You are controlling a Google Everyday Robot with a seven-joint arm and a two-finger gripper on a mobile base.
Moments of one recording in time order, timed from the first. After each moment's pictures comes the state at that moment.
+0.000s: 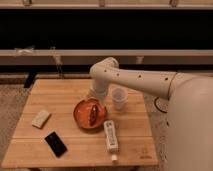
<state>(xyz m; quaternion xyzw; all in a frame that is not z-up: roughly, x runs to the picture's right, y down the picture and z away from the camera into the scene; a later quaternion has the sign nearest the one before) -0.056 0.075 0.793 -0.20 -0.27 -0.50 0.80</state>
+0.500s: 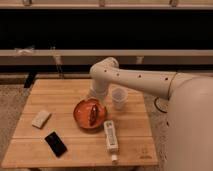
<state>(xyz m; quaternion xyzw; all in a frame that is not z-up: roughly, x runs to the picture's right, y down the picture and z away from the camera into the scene) -0.056 0.075 0.793 -0.20 -0.27 -0.50 0.80</state>
